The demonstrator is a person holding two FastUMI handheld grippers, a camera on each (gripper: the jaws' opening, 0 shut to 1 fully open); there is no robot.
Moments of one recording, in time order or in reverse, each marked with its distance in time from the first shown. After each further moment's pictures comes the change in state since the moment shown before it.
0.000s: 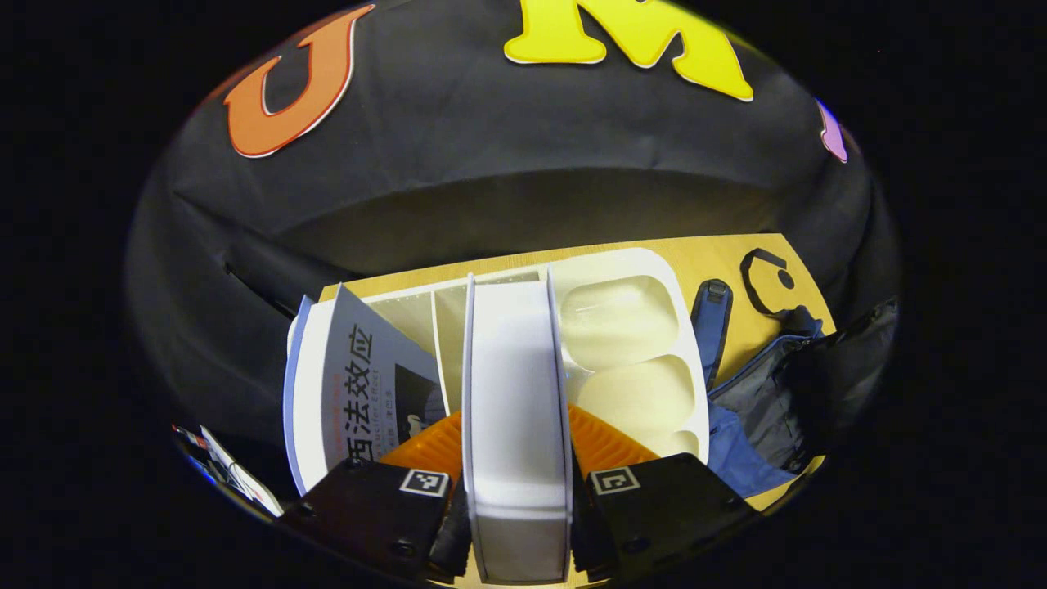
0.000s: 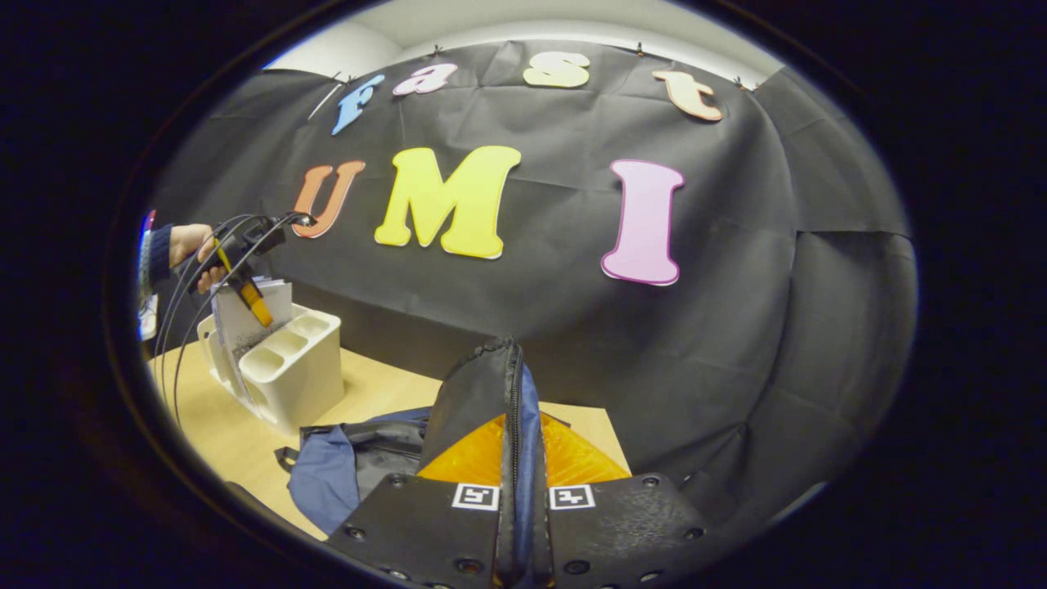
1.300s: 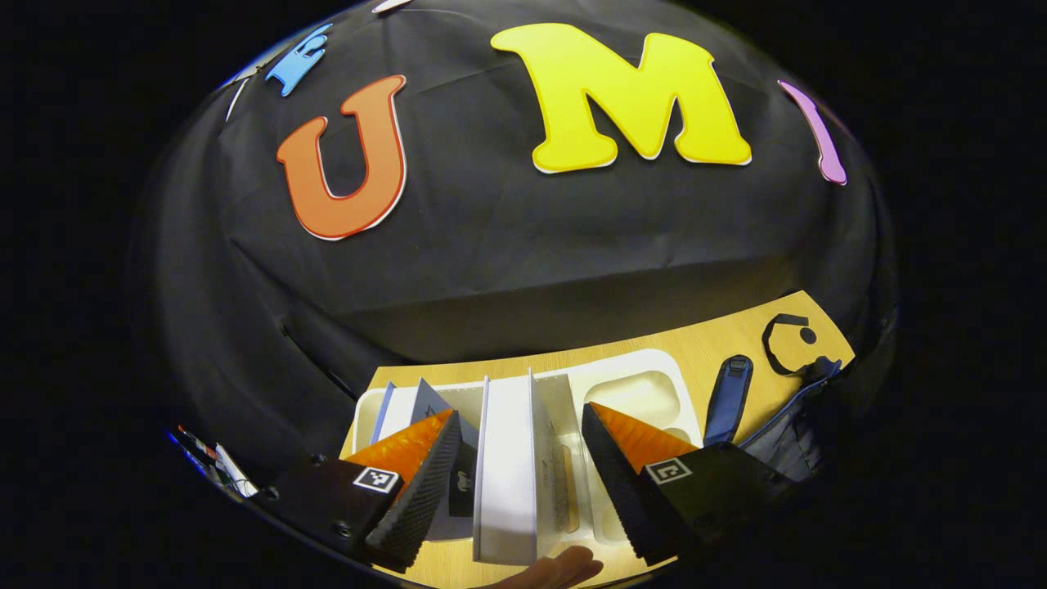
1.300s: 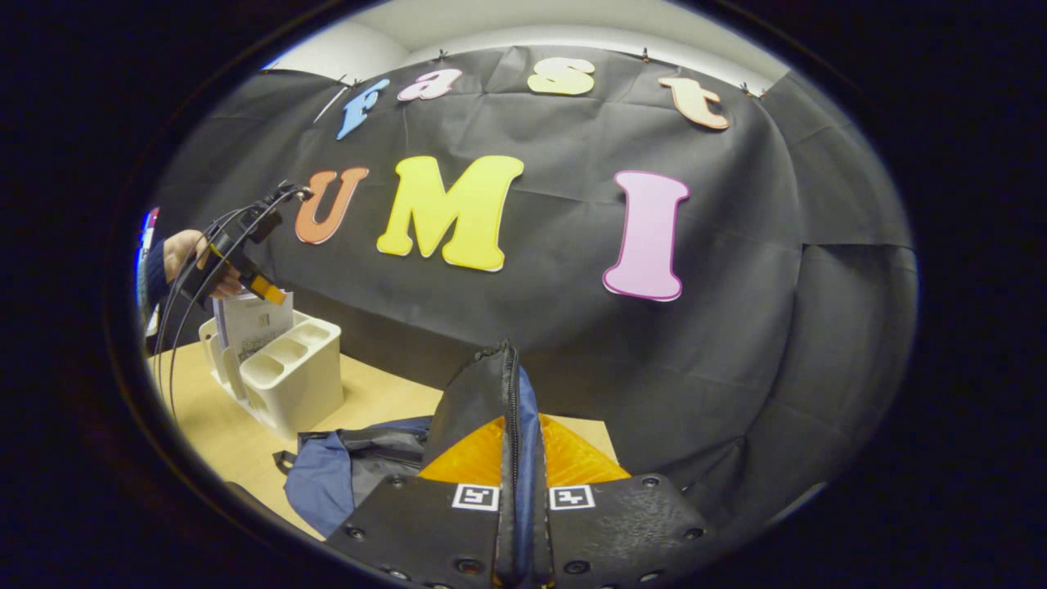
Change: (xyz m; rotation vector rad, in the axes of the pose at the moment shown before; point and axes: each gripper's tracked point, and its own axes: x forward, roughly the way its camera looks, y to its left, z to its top) left arm -0.023 0.022 0.059 0.024 -0.318 0.155; right arm 0.003 -0.005 0.018 -0.018 -0.033 0.015
